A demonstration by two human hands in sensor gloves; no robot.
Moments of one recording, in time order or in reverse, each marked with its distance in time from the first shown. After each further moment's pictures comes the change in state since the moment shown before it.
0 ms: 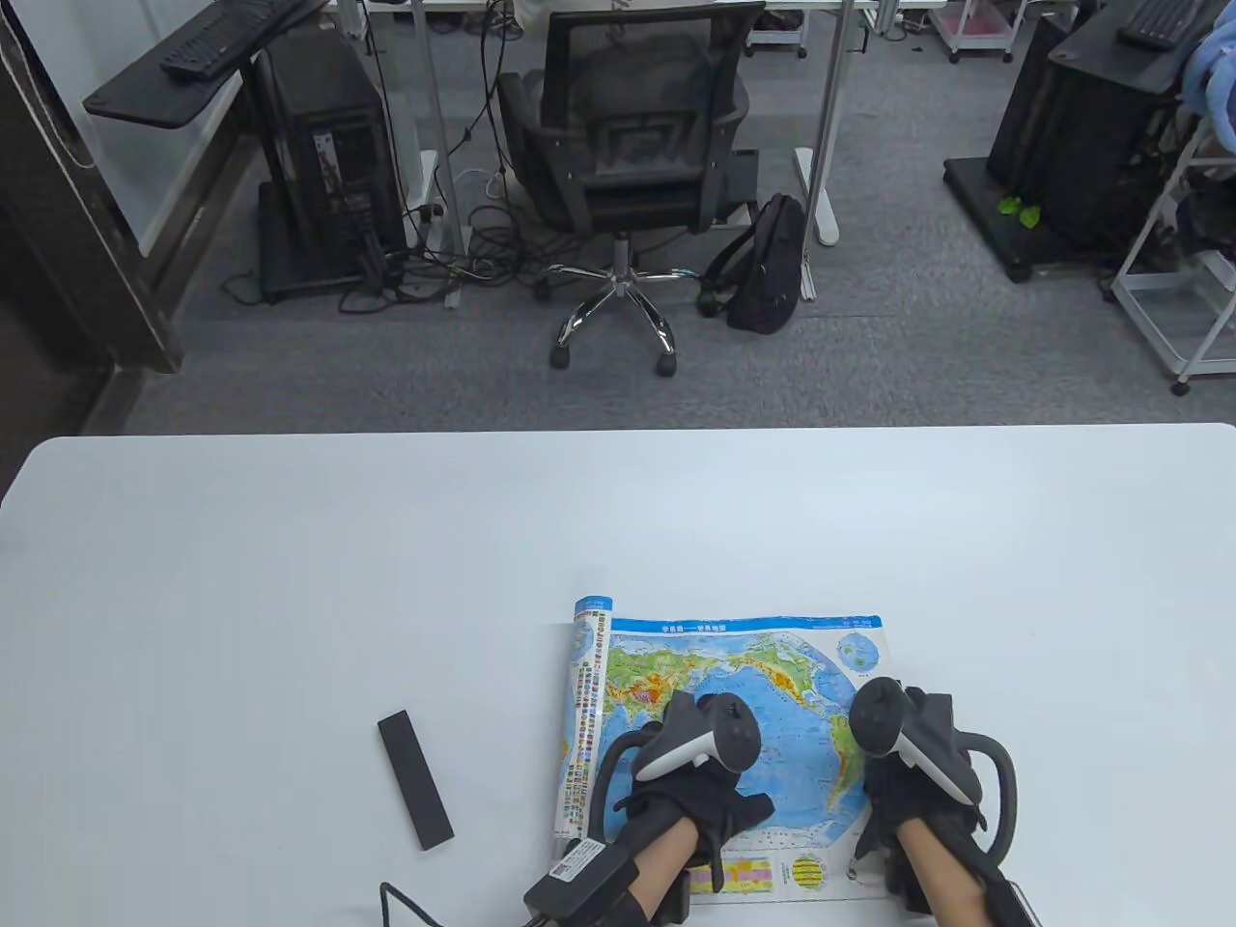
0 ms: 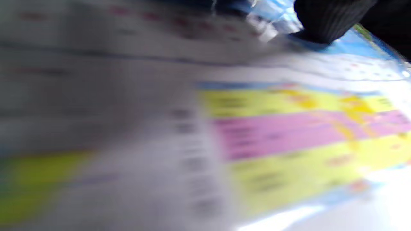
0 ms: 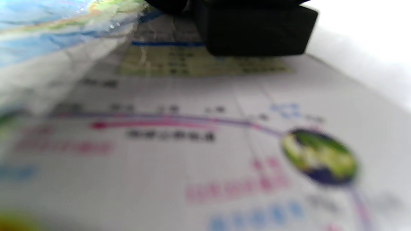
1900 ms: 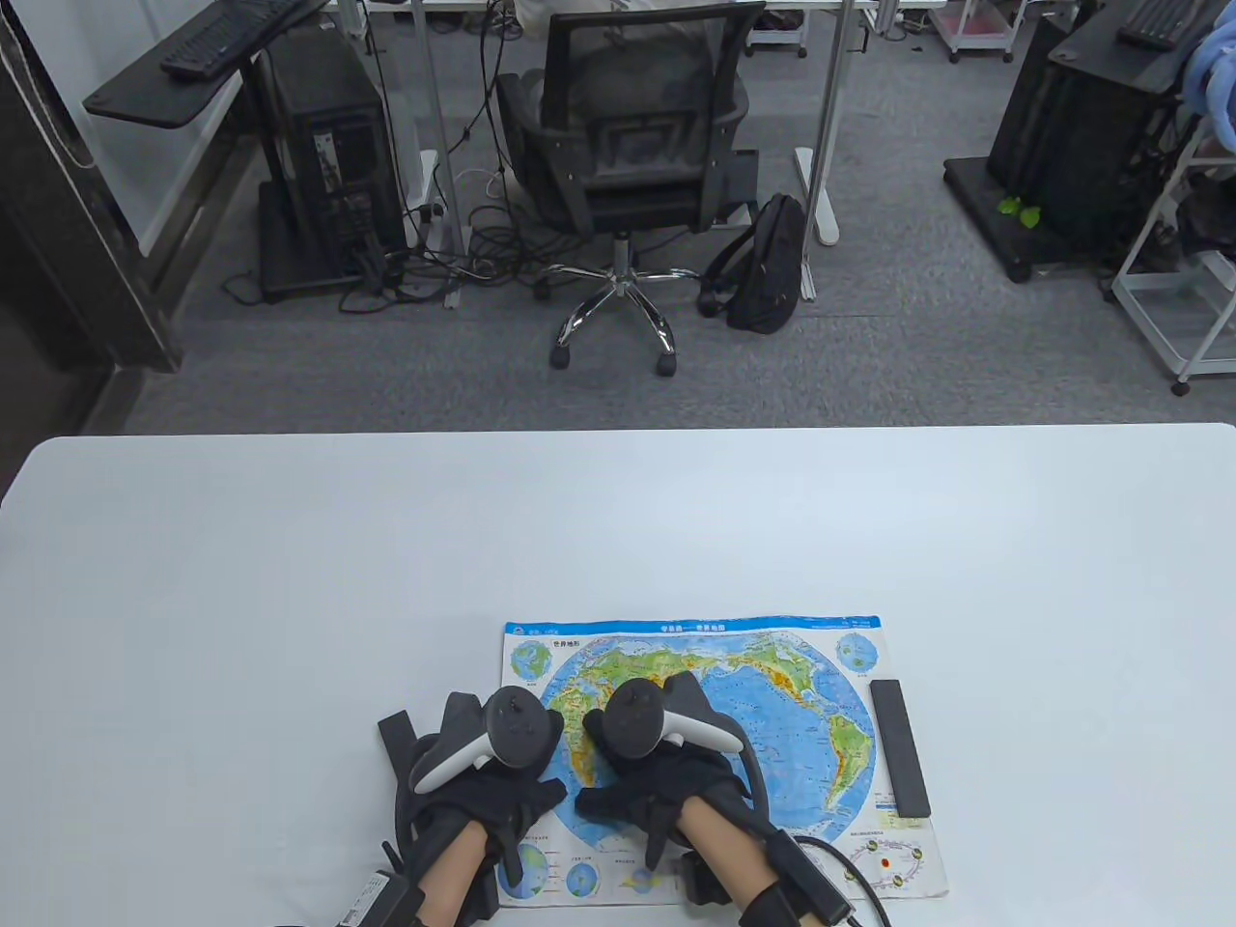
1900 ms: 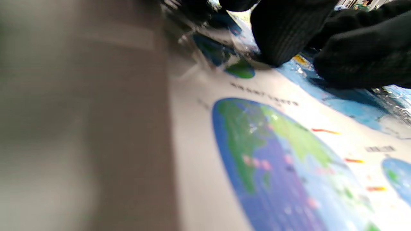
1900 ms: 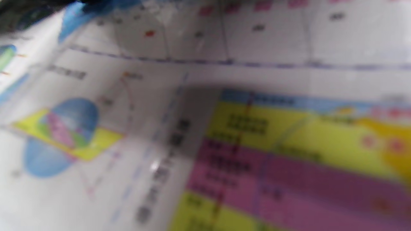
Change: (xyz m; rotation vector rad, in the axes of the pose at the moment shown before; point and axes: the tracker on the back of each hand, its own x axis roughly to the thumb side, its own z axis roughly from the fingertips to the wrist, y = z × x) left_hand -0.155 0.016 0.073 0.148 0.049 0.101; right_hand 0.215 0.037 0.013 0.462 -0.614 -0.058
